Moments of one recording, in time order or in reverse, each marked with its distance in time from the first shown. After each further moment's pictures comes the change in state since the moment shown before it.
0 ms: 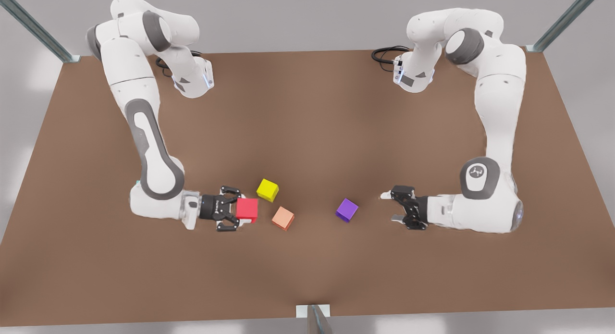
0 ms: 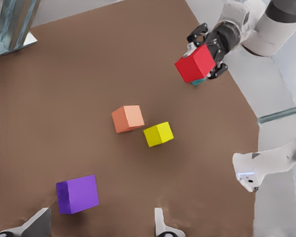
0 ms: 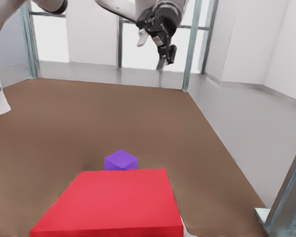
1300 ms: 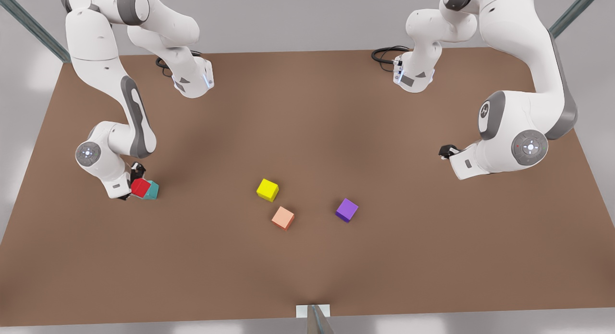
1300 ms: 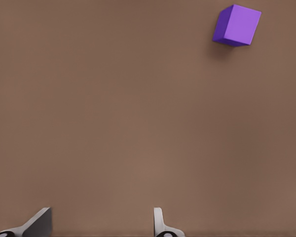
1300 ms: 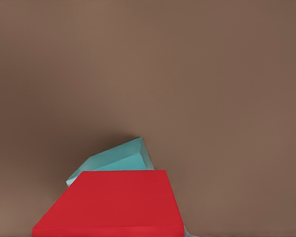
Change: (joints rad) left arm -0.276 -0.496 0.544 -0.477 0.269 -0.140 -0.261; right arm -0.045 -0.277 -0.353 -0.644 -1.164 0.514 0.829
